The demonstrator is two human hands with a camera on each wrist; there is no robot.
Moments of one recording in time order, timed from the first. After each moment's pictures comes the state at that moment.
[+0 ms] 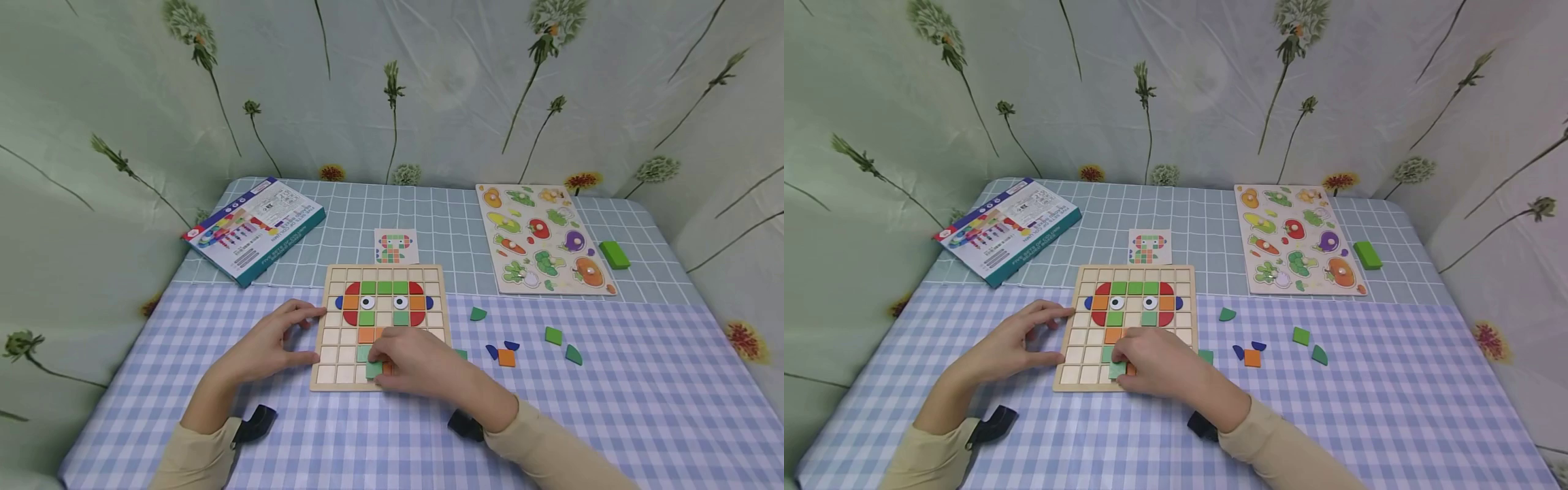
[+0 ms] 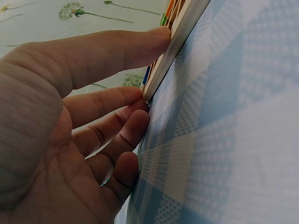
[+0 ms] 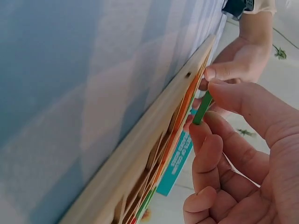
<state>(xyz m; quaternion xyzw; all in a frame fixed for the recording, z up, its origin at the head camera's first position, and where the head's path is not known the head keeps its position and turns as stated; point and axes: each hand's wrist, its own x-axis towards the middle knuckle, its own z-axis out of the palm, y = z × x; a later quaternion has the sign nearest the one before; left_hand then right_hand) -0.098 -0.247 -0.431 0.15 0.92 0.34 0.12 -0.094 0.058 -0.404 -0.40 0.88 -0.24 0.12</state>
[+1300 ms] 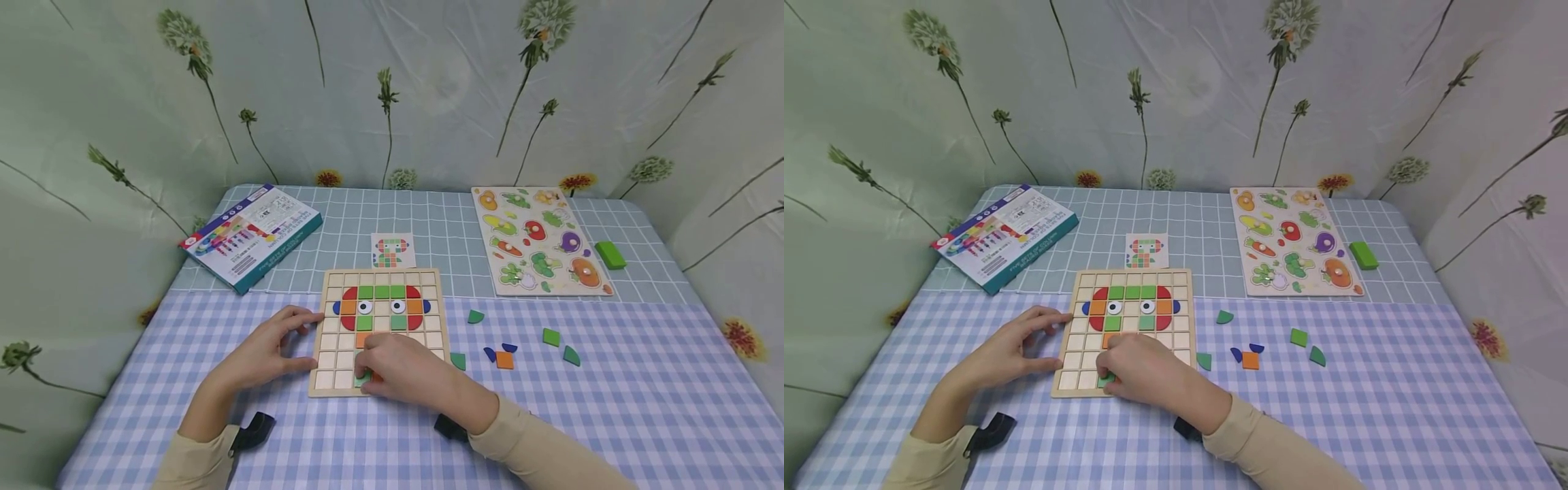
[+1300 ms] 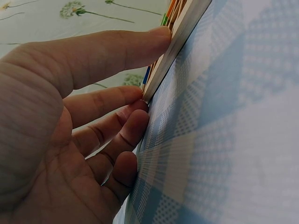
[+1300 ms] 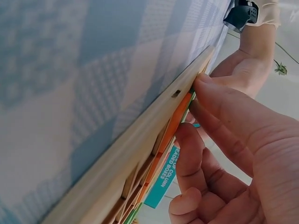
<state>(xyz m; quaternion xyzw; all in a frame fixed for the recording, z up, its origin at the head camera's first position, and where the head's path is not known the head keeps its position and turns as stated) -0.097 -0.248 -0.432 0.16 0.92 0.35 0.12 -0.095 0.038 -0.406 -0.45 0.87 -0.16 0.12</state>
